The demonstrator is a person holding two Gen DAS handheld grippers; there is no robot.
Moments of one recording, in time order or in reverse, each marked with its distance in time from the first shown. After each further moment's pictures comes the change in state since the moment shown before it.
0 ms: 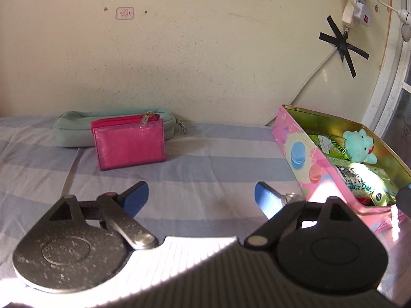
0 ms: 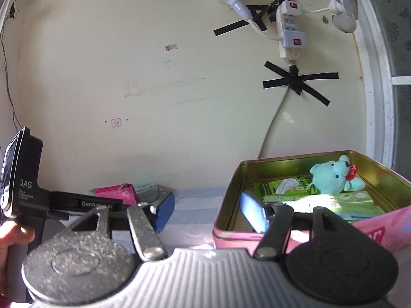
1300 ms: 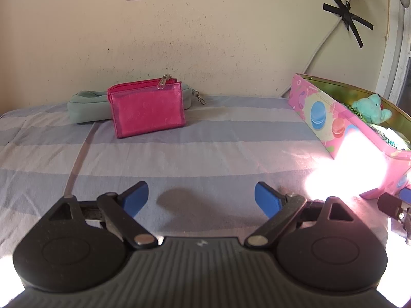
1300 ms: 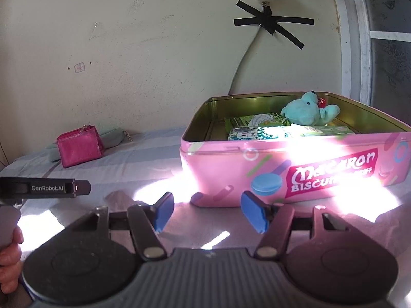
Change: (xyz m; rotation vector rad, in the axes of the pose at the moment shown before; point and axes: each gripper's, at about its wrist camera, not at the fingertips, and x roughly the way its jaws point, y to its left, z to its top) left arm 0.008 0.015 -0.041 0.078 0.026 0.069; right arm 0.028 -0.001 -0.050 0.008 0.224 -0.142
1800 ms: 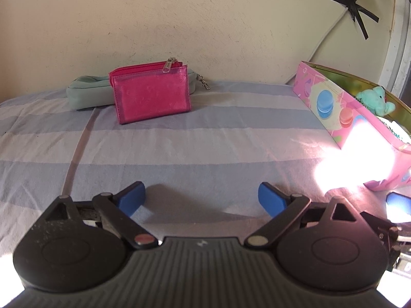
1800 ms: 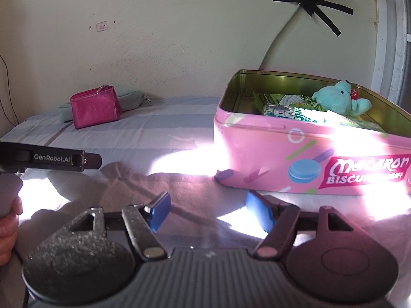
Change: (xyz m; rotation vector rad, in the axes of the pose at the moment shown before) left arm 0.010 0.011 0.001 -0.005 0.068 -0.018; right arm 0.022 0.019 -0.001 -0.127 0.139 0.067
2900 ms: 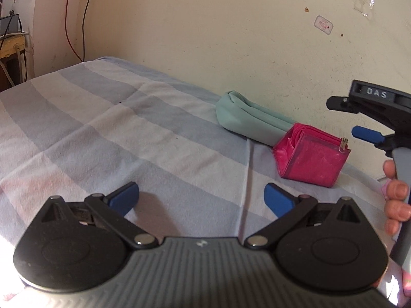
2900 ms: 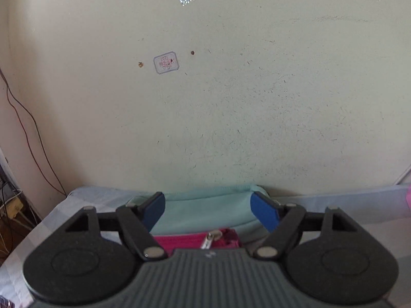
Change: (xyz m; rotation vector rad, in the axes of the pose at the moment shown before) left arm -0.003 0.151 0.004 -0.461 -0.096 0.248; right arm 0.163 0.135 0.192 0.044 -0.047 0.351
